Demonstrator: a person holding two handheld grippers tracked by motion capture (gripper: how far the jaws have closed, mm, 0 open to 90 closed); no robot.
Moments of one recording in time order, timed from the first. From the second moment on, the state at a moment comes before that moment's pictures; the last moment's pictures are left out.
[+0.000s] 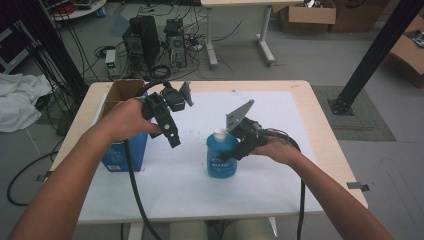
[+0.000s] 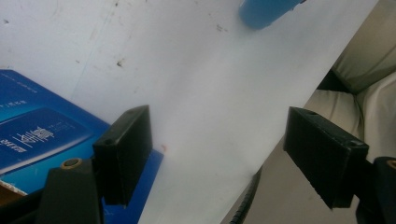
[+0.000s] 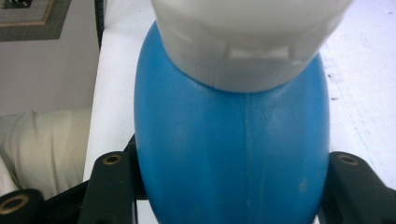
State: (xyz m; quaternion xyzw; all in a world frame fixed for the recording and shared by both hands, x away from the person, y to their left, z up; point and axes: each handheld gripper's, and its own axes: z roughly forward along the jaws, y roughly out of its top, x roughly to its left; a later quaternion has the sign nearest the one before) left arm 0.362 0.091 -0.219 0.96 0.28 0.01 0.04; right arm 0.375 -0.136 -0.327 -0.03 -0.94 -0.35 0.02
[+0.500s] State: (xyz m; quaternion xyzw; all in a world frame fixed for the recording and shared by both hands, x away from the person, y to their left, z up) left arm 0.363 0.094 -0.220 0.96 0.29 0.01 0.04; right arm 0.374 -0.129 -0.336 -0.01 -0.94 -0.35 0.02
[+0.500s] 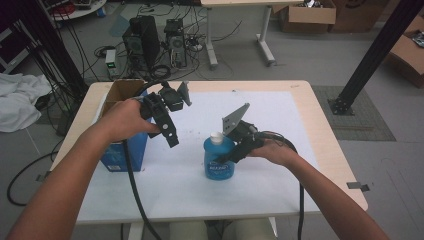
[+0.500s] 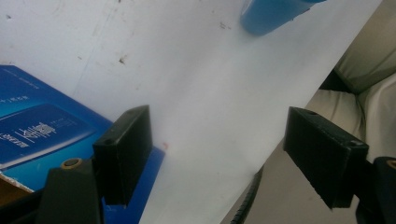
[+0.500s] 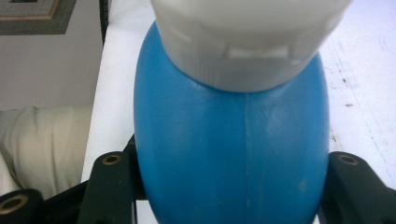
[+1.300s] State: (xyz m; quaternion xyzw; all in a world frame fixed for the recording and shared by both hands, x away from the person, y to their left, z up) left arm 0.361 0.089 -0.221 0.96 0.29 0.01 0.04; right arm 0.373 -0.137 -0.342 0.01 -0.93 -0.36 0.02
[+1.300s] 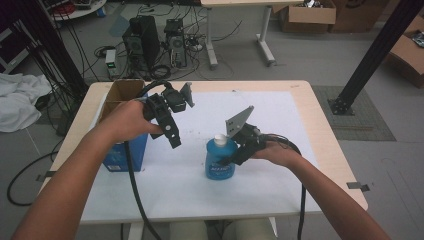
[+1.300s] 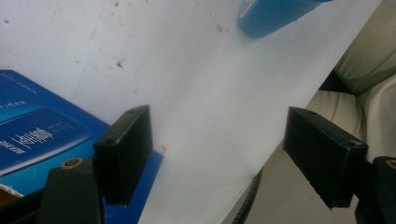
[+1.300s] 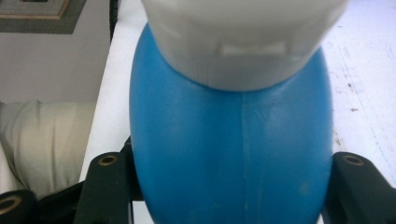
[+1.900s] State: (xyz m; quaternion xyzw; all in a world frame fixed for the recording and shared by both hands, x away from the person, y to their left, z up) left arm 0.361 0.089 -0.221 0.96 0.29 0.01 0.04; right arm 0.375 -0.139 -0.344 -0.01 -0.93 -0.36 0.02
